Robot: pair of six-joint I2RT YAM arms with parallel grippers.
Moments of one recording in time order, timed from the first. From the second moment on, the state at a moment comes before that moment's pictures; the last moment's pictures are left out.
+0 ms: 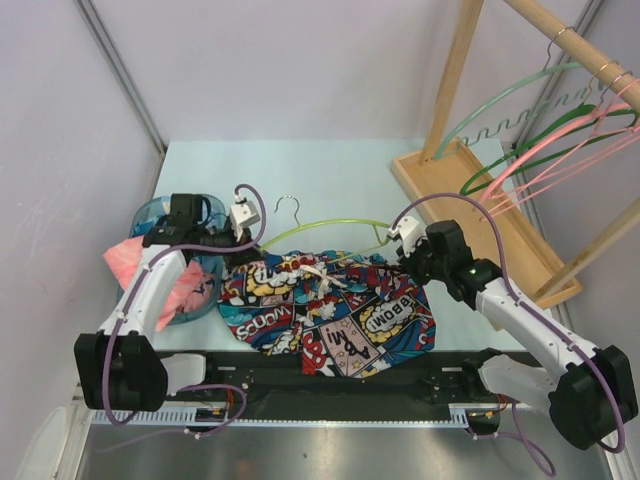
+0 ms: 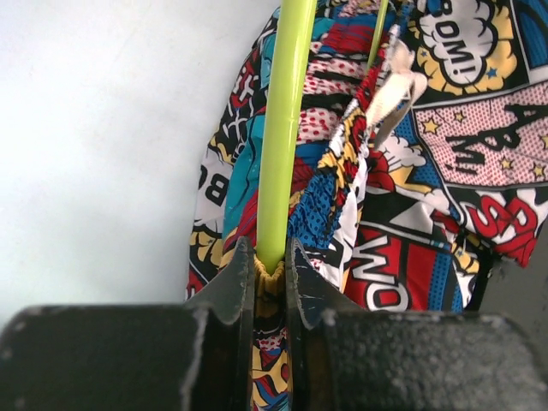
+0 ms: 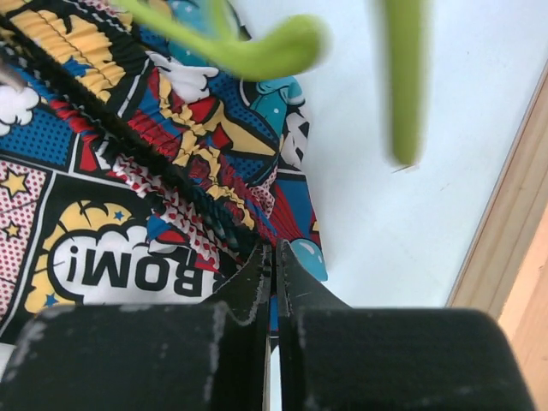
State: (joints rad) left arm -0.03 1.22 0.95 -0.73 0.91 0.75; right arm 0.47 1.05 0.70 -0.38 -0.16 -0.32
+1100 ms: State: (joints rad) left arm -0.13 1.10 0.84 -0.73 0.68 1.18; right arm 0.56 1.02 0.75 -0.42 -0.13 -0.19
